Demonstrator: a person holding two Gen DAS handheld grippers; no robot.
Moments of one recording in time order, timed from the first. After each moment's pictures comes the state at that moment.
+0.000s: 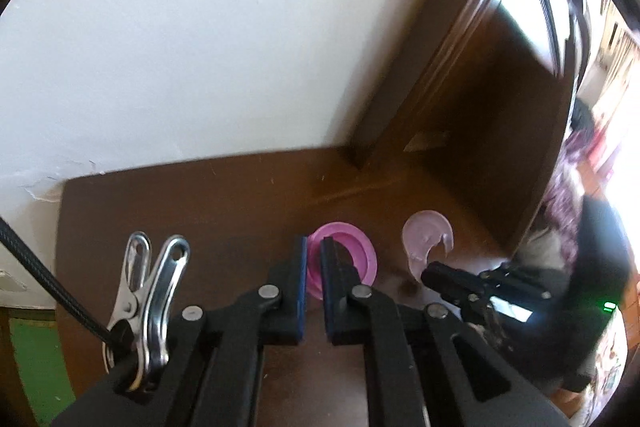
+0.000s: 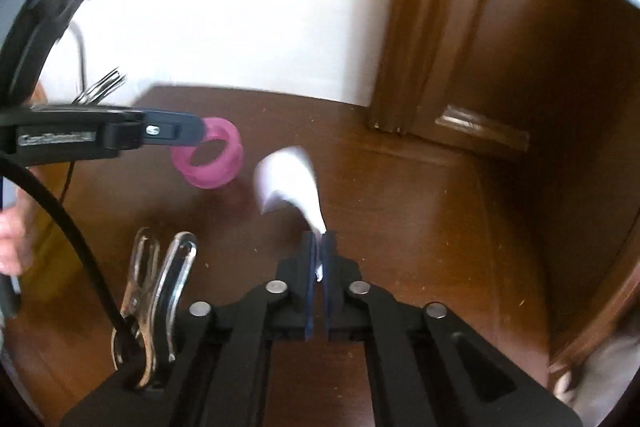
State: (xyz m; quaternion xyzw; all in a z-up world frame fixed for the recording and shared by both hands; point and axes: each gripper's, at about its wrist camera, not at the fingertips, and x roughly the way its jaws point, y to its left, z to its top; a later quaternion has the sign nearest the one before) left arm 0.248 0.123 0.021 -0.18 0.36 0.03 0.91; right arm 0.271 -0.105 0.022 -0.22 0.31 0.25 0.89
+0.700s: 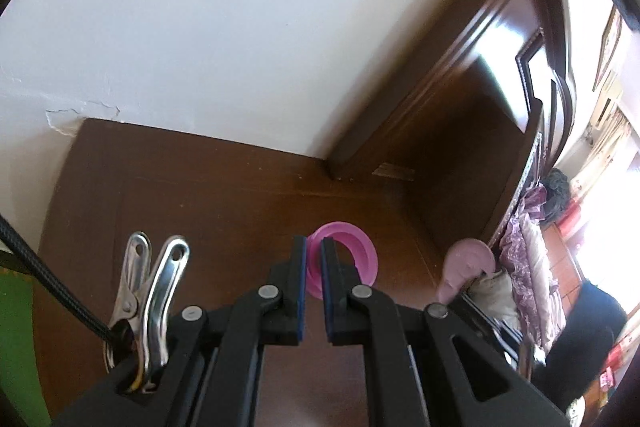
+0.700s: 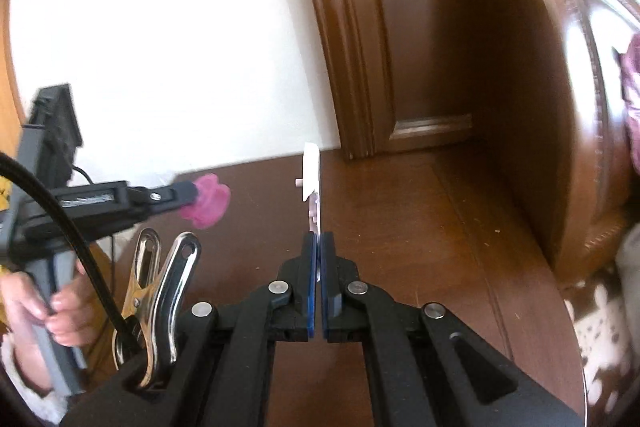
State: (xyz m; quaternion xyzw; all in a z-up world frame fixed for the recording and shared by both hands) left arm 0.197 0.104 0.020 -0.28 0.28 0.03 0.92; right arm 0.195 -0.161 0.046 -0.06 0.22 0.25 0.94
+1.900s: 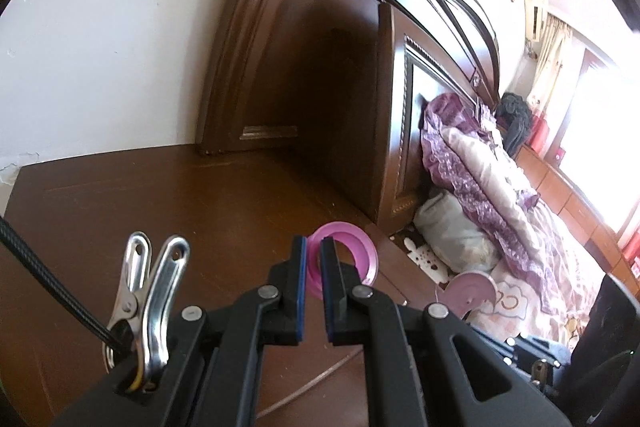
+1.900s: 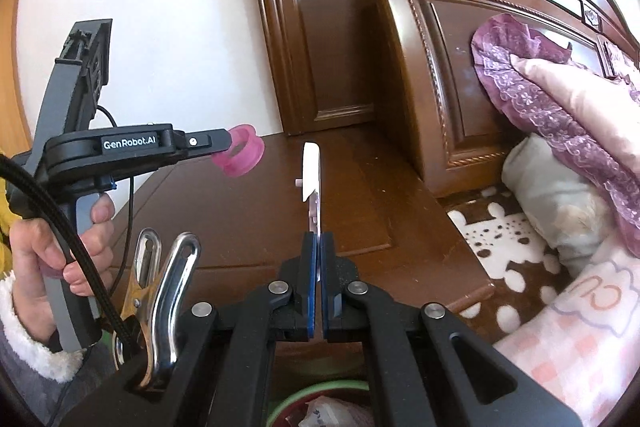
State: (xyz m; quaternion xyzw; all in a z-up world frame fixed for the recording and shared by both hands) left arm 0.160 -0.039 0.041 -0.14 0.27 -0.06 0.95; right arm 0.062 -0.268 0.026 -0.04 0.18 0.17 0.97
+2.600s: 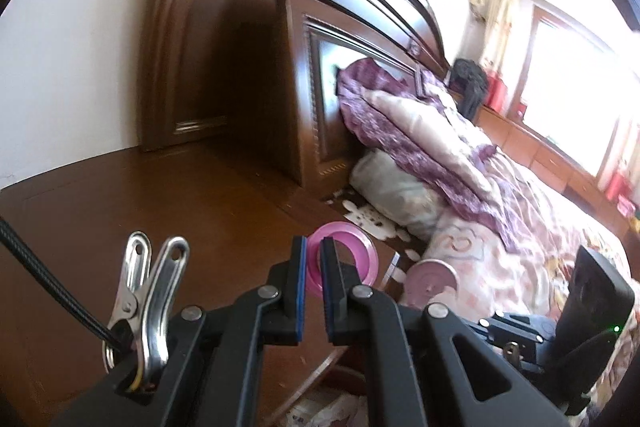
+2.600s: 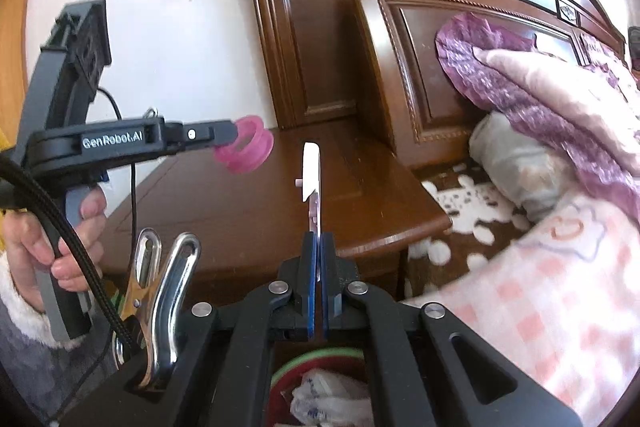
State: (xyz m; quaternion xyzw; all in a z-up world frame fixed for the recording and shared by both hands) left arm 0.102 -0.107 0.041 -0.07 0.26 -0.14 0.95; right arm 0.002 -0.302 0.000 -0.03 0.17 0.16 0.97
